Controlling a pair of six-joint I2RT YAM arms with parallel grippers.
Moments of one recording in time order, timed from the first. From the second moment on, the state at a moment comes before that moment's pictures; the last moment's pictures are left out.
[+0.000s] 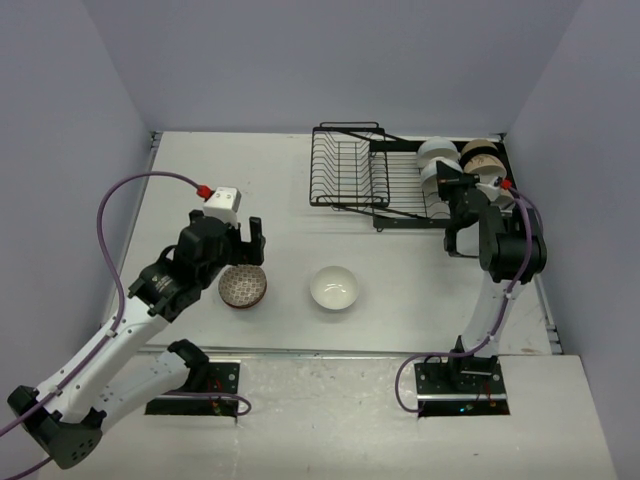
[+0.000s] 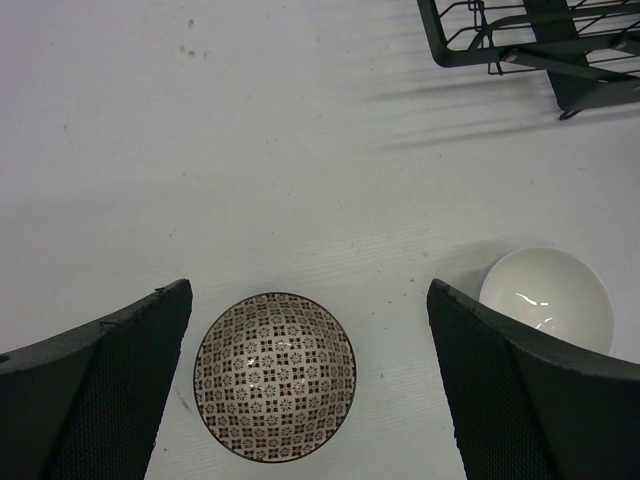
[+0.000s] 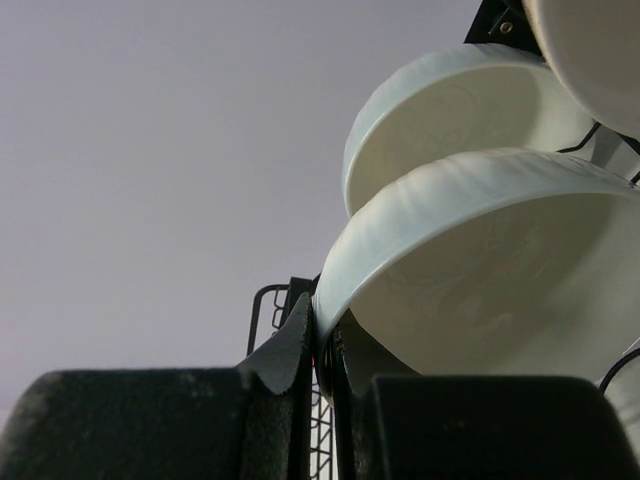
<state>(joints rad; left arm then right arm) -0.61 0.82 0.88 -0.56 -0.33 -0.30 -0.08 2.06 0.83 1.29 -0.02 1.36</state>
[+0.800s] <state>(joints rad) -0.59 0.82 0.88 -0.56 -0.29 -0.29 -0.08 1.92 0.85 1.22 -0.28 1.38</state>
